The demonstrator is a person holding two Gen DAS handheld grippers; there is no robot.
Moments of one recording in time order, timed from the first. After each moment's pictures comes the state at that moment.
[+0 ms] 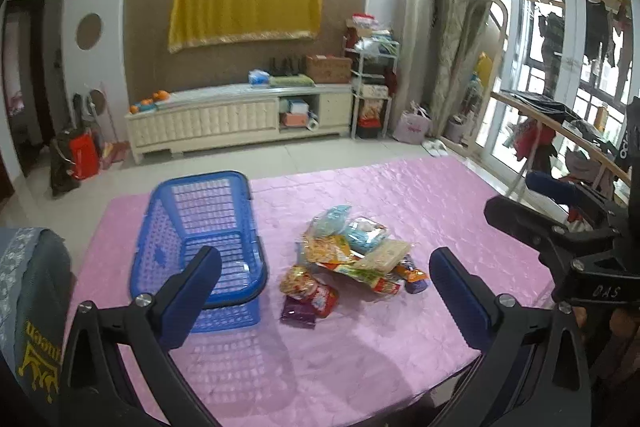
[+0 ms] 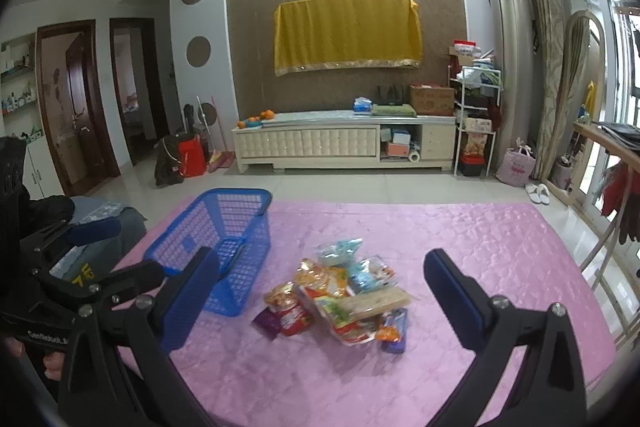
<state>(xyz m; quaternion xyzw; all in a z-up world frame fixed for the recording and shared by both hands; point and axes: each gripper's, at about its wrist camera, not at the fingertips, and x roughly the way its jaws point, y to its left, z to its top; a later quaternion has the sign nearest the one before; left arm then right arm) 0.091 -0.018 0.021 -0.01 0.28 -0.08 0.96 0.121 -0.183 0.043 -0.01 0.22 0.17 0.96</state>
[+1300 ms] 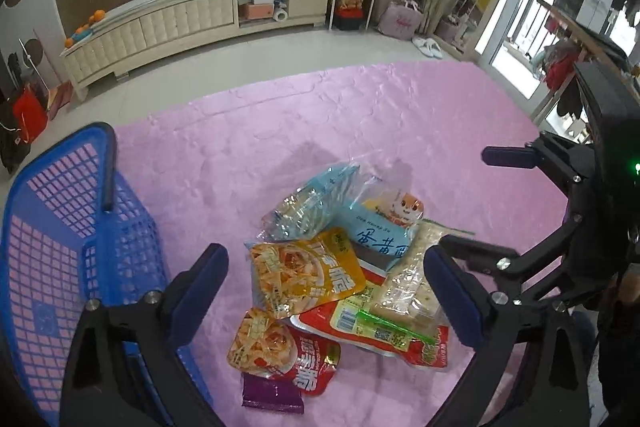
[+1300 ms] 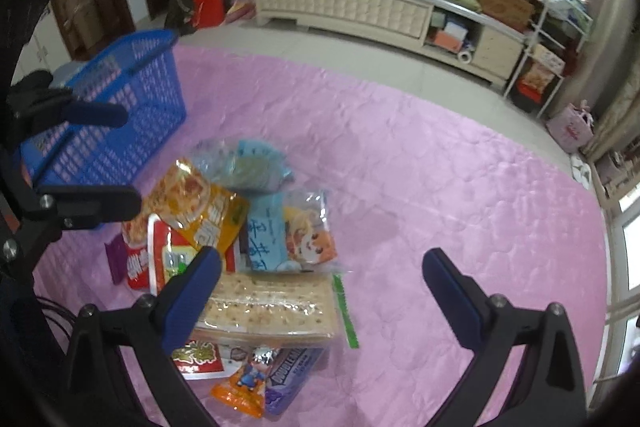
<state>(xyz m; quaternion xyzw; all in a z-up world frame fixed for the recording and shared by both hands) 0.328 -0.069 -0.101 0.01 0.48 -0.13 0.87 0.340 -0.200 -0.096 -0.16 0.45 0.25 0.84</state>
